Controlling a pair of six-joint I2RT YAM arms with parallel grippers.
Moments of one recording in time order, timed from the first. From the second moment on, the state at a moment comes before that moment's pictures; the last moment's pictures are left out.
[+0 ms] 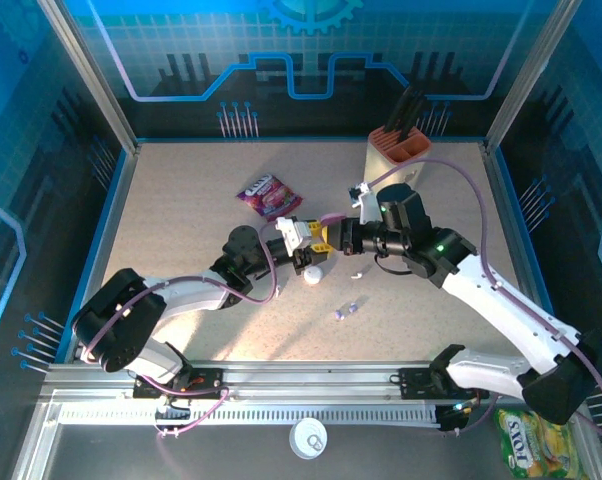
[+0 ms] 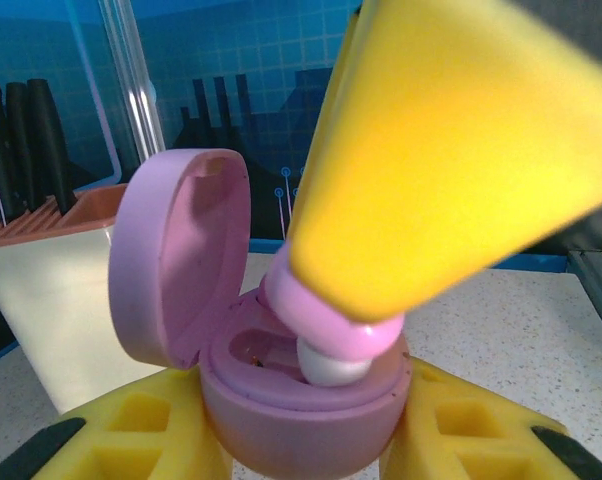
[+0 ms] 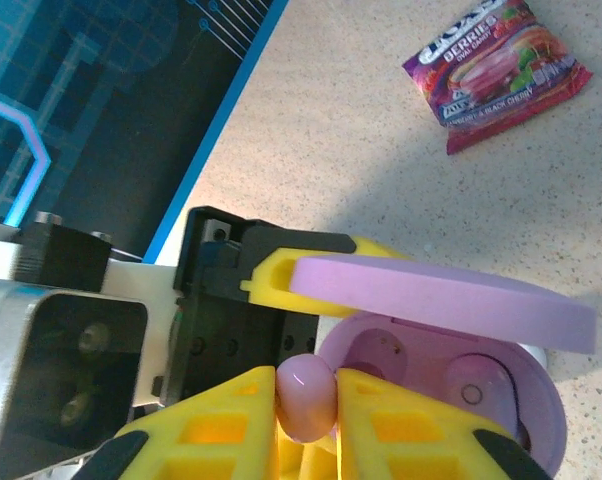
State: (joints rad) left arm -0.66 1.49 0.61 0.97 0.51 0.07; right arm 0.64 1.14 1.09 -0.50 -0.32 0.58
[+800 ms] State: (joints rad) left arm -0.66 1.52 0.61 0.96 0.47 0.06; right arm 0.63 1.16 1.10 -0.53 -0.28 0.59
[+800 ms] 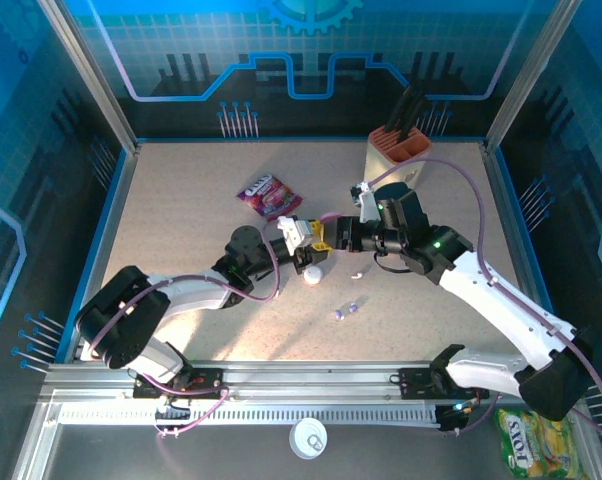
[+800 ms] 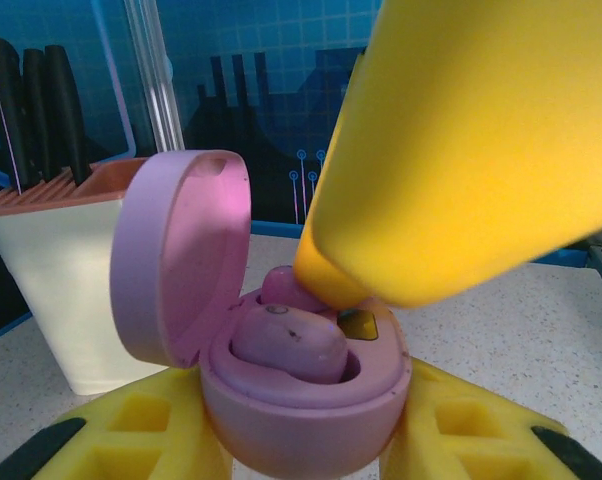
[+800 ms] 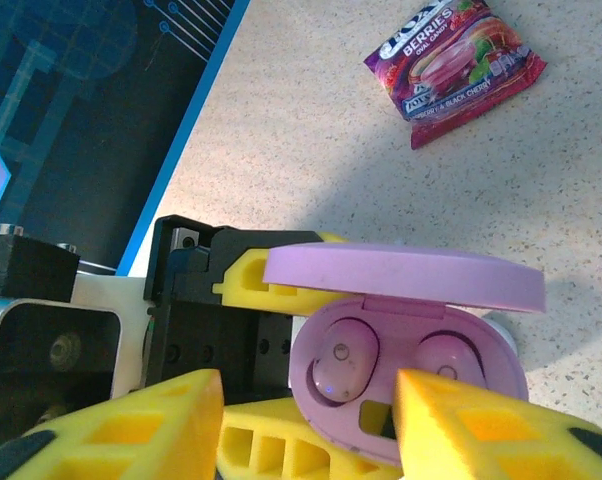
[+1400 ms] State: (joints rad) left arm -0.65 1.52 0.60 0.99 0.47 0.08; right arm 0.57 1.25 1.34 -0.63 -0.32 0.44
